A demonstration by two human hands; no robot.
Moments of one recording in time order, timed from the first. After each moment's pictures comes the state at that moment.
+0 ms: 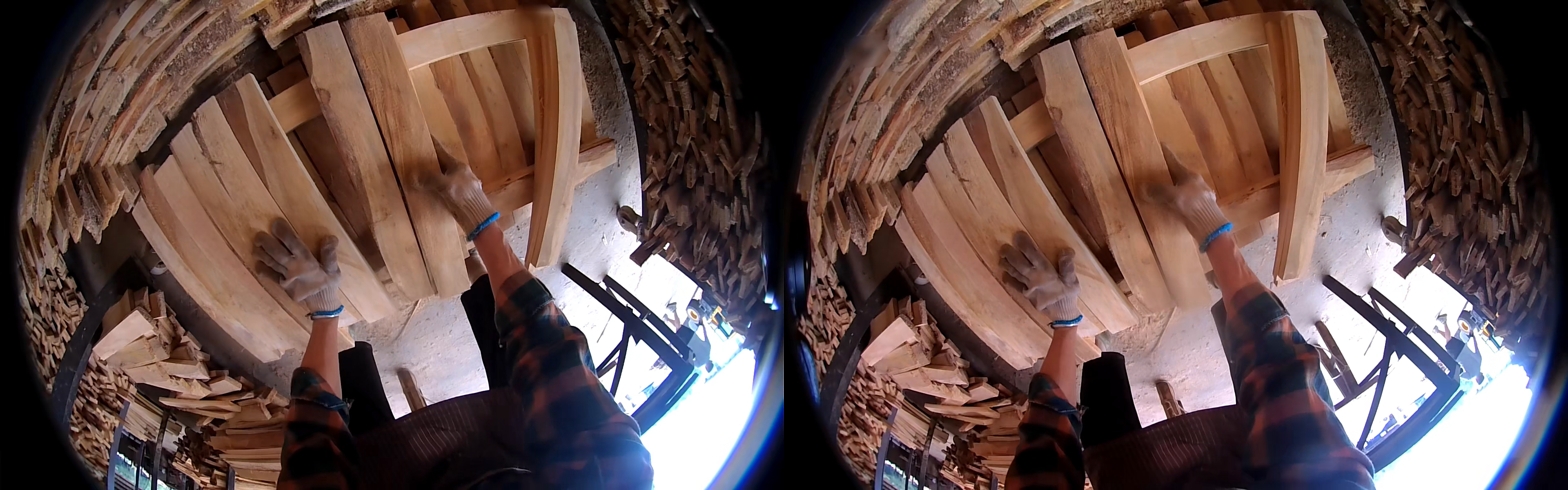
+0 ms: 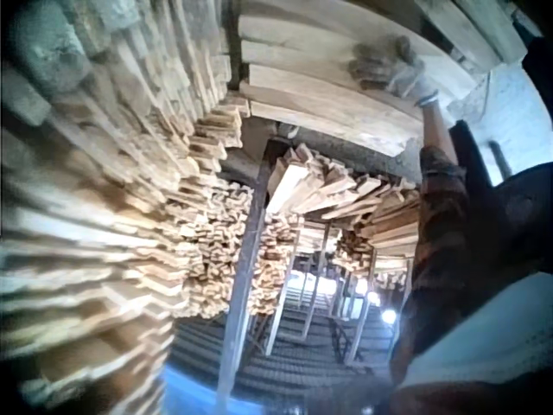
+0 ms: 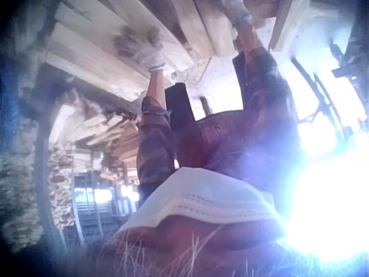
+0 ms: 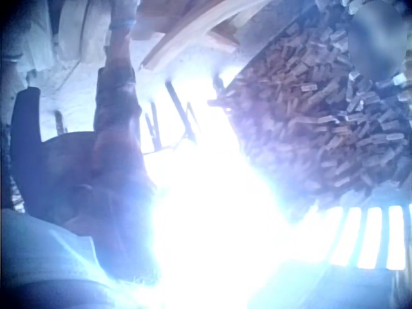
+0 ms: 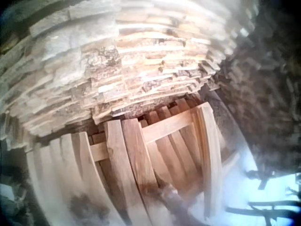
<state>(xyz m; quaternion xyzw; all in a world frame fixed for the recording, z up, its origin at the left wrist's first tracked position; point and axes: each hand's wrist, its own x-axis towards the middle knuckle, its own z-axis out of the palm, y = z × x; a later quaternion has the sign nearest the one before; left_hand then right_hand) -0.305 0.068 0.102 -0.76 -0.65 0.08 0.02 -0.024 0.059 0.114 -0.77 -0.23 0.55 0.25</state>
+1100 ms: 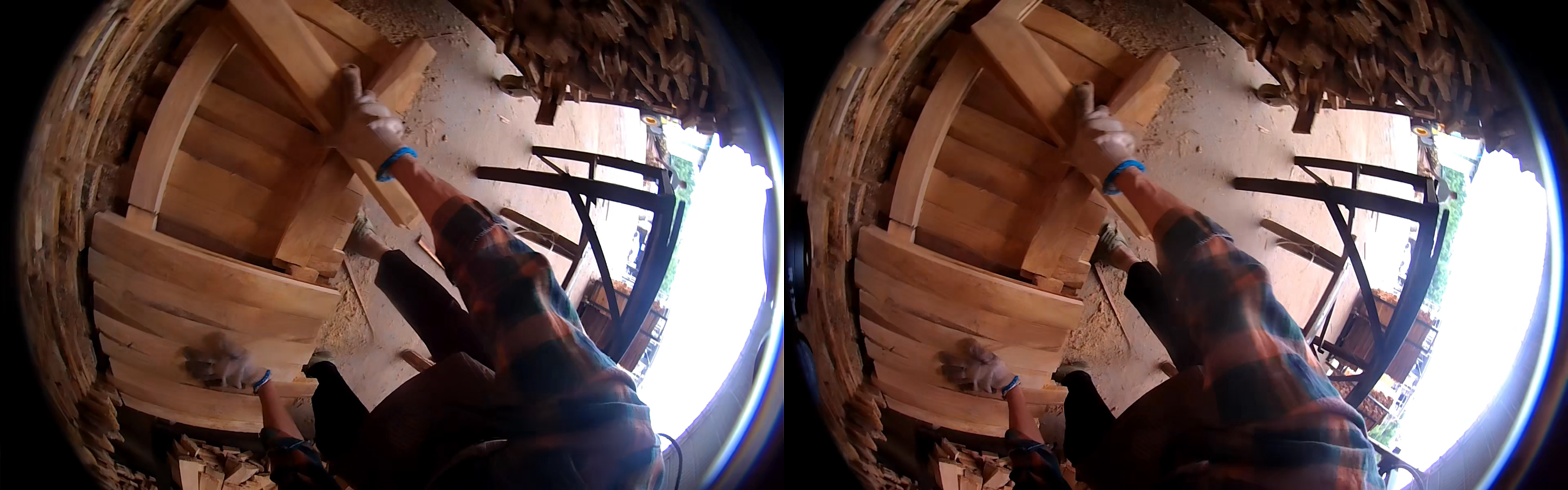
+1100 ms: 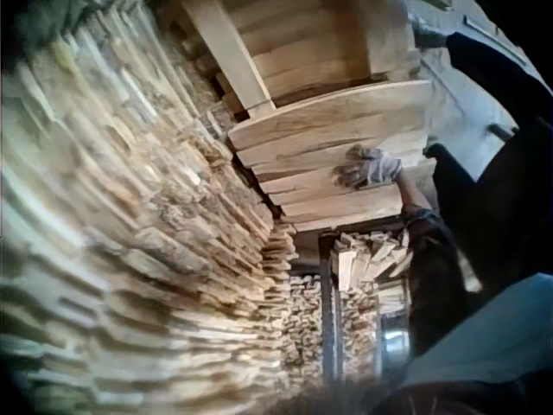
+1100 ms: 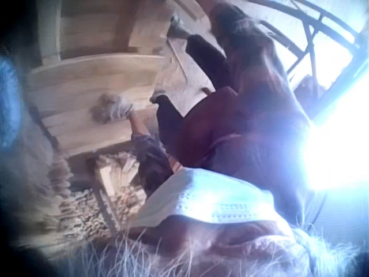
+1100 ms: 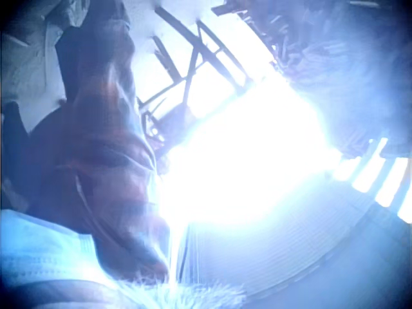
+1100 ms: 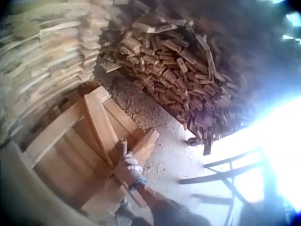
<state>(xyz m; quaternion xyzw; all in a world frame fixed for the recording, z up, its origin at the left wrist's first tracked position) -0.324 0.060 0.075 -0.83 -0.51 0.06 0.20 0.135 -0.030 0.120 -0.95 -0.27 0.13 -0.09</state>
